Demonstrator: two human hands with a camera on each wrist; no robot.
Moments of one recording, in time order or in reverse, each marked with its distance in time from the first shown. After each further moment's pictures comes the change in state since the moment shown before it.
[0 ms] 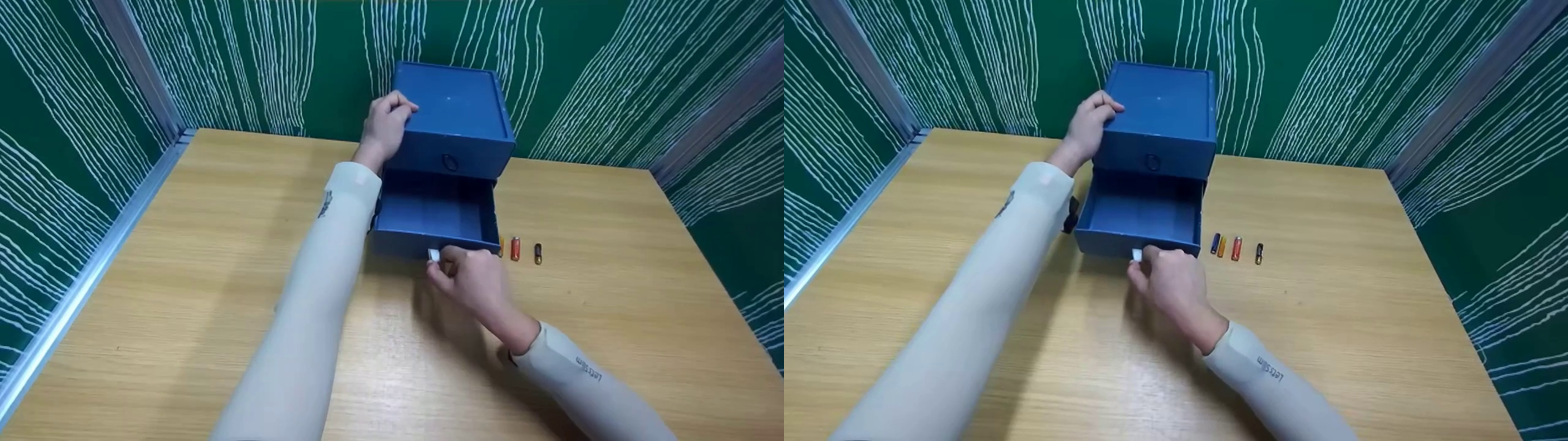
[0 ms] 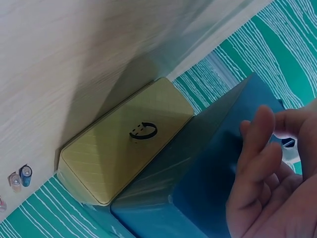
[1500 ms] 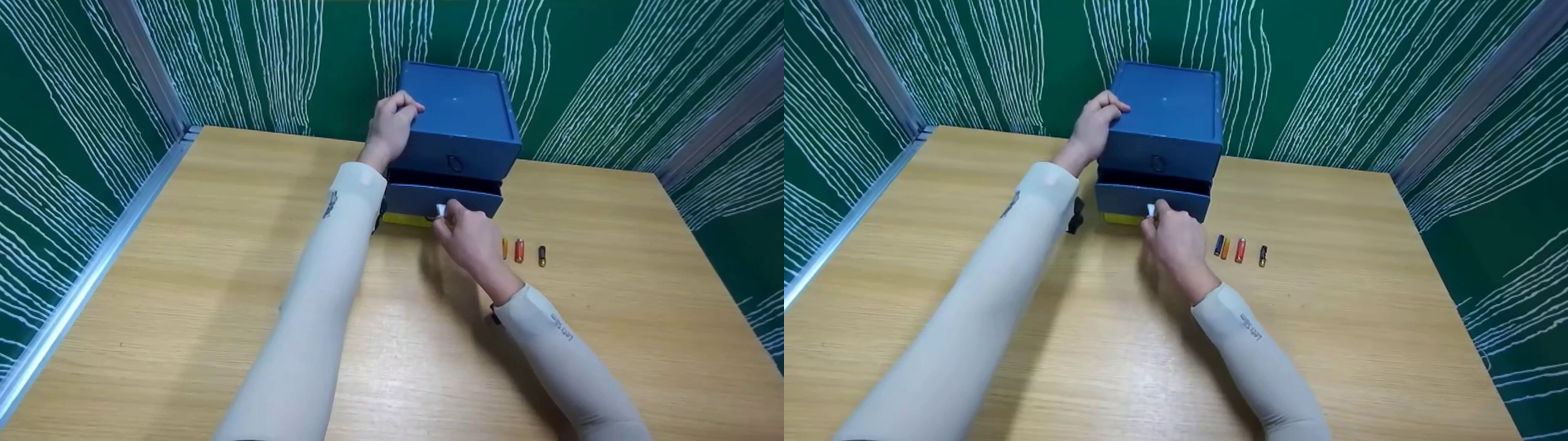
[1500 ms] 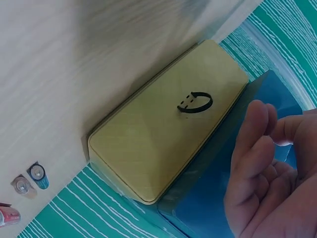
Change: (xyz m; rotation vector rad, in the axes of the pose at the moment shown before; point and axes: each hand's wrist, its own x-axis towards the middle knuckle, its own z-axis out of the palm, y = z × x) left_hand -0.001 -0.001 0.000 -0.011 0.013 0.019; right_hand 0.062 0.026 0.026 0.013 -0.202 0.318
